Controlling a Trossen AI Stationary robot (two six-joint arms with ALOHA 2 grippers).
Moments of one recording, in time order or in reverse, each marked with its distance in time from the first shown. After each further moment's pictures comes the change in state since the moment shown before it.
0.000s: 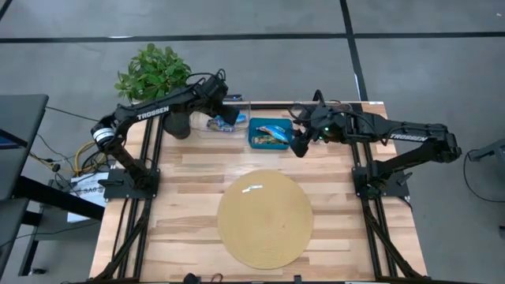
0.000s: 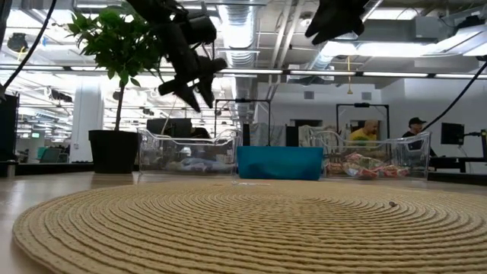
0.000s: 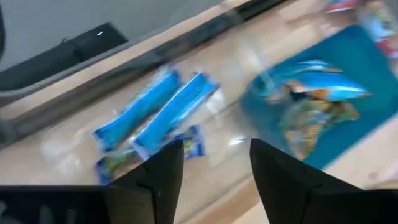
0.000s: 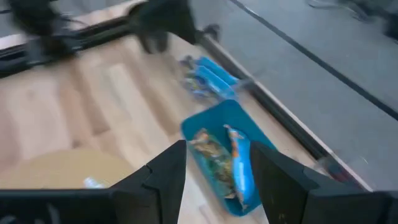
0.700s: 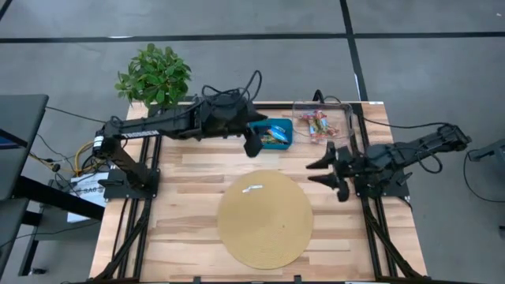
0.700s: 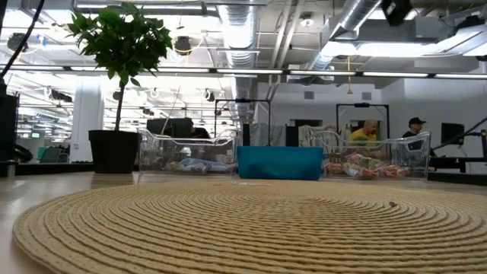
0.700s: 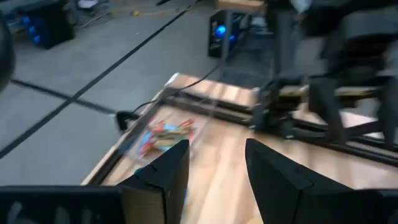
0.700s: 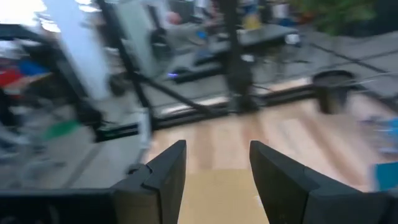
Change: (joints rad) left arm -0.519 -0.005 0.400 0.195 -0.194 0.298; right arm 0.449 -0.513 -0.600 0.632 -0.131 0.019
